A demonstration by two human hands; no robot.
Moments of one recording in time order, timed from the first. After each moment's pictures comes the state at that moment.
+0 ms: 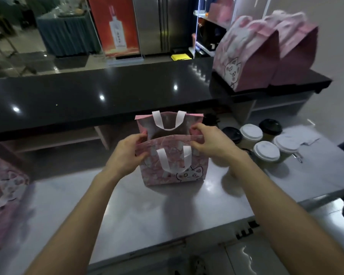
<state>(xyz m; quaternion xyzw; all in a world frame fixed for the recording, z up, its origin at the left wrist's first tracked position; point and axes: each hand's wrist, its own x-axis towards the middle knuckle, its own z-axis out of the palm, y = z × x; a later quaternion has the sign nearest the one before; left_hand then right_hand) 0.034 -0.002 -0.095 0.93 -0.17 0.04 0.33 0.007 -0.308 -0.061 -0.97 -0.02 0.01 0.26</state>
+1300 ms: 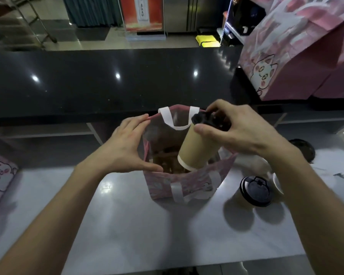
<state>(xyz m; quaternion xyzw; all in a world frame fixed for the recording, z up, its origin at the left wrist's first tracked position) 0.080 -0.037 -0.048 0.97 -0.16 -0.10 0.17 0.062 -0.351 0.023 -0.95 -0.12 0.01 0.28</state>
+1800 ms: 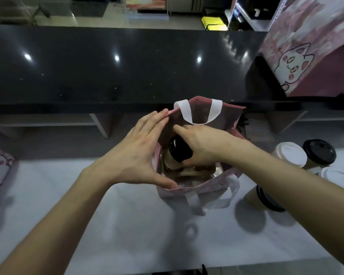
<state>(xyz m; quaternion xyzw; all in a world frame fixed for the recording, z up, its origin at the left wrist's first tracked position) 0.074 -0.027 -0.057 0.94 -0.27 -0.07 0.21 0.124 -0.260 -0.062 -0.94 -0.31 0.15 0.04</state>
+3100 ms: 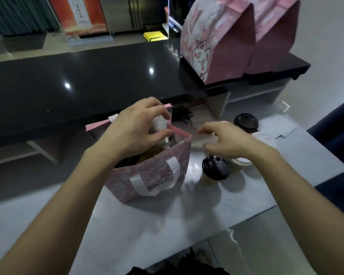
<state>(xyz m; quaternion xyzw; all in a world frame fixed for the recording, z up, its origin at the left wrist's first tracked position) 0.088 -0.168 -0.009 0.89 -0.40 0.06 0.20 0.017 -0.448 -0.046 -0.98 0.00 0.09 0.18</state>
